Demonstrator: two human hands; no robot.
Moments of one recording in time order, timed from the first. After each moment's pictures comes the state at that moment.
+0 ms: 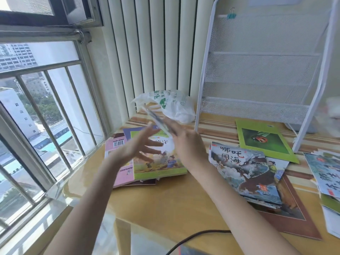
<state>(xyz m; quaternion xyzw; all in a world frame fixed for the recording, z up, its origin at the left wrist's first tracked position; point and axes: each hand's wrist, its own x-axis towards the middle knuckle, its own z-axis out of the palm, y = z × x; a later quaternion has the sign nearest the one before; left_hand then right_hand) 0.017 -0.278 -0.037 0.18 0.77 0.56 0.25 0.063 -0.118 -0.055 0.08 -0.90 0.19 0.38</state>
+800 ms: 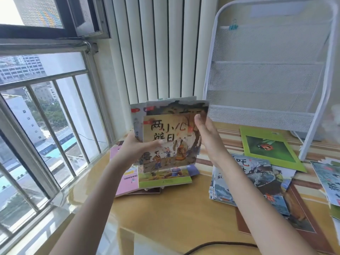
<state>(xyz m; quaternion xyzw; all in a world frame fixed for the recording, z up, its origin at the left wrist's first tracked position) 0.022 -0.284 -0.025 0.23 0.73 0.64 0.04 0.066 -0.081 -0.021 -0.04 -0.74 0.65 0.16</state>
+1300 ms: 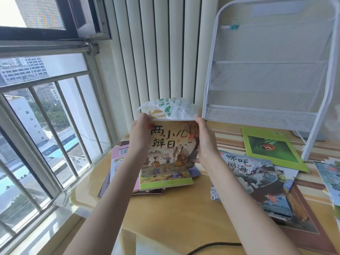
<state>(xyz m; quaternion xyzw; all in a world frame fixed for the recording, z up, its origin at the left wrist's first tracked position) 0.022 -0.247 0.001 0.06 0.63 0.77 -0.07 0.043 -0.098 -0.032 -0.14 -0.59 0.77 0.17</state>
